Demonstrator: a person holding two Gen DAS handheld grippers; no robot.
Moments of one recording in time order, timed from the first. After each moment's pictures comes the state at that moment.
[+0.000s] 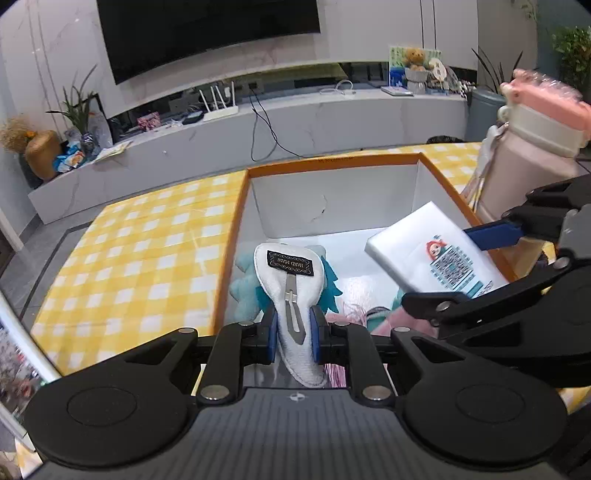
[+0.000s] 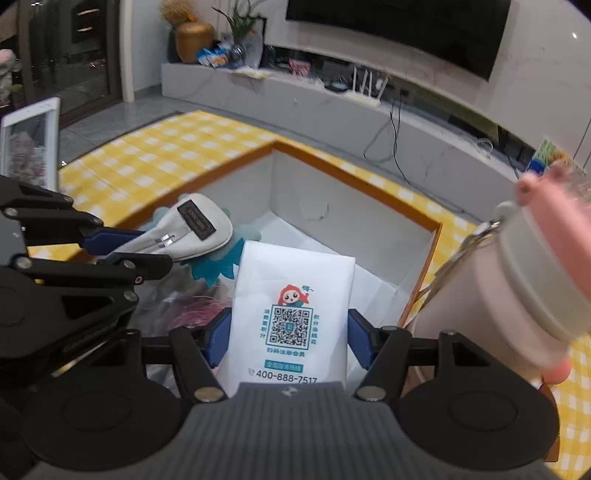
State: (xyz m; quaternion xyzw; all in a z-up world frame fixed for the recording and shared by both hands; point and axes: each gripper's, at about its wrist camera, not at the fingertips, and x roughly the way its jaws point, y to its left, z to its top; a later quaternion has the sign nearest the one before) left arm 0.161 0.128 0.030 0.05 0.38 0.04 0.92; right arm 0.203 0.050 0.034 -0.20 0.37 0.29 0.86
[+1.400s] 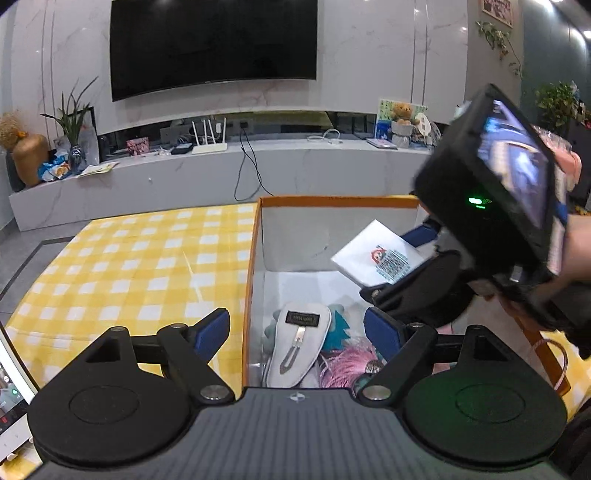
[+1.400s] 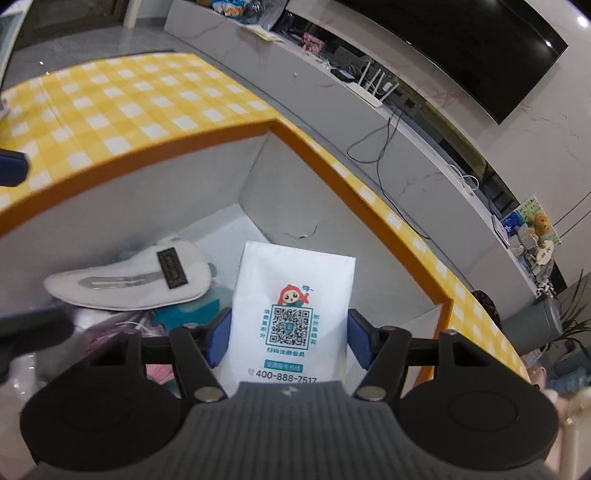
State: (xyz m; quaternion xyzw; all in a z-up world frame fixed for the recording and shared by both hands) left arm 0.147 0.168 0.027 0.00 0.30 0.01 0.95; right arm 0.256 0.119 0.002 -0.36 0.34 0.24 0.84
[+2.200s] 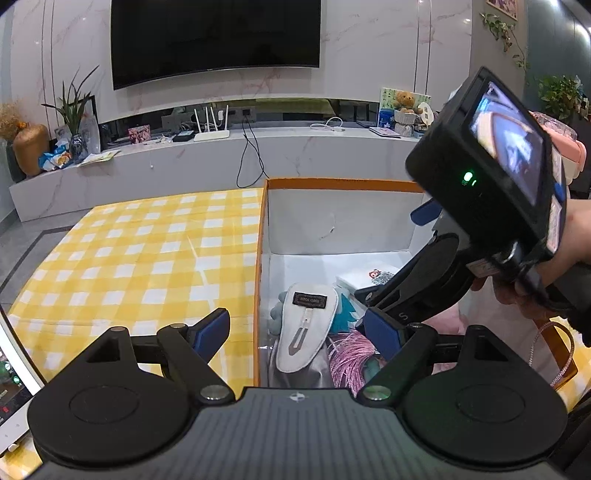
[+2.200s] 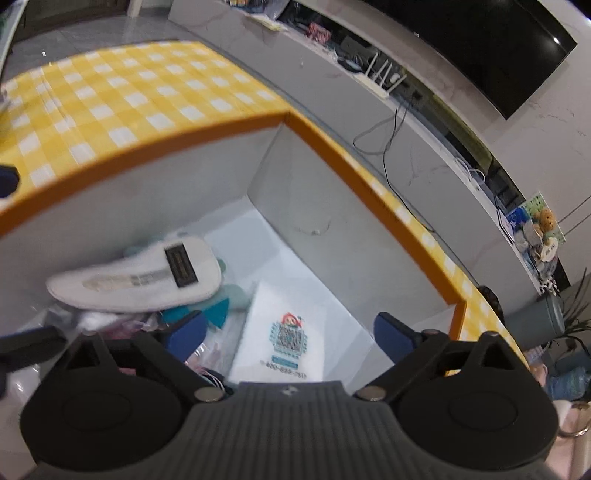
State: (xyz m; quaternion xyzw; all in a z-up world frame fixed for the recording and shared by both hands) left arm 0.145 0.175 0.018 -0.01 0.32 0.00 0.95; right arm 0.252 0.126 0.001 -0.36 0.35 0.24 0.83
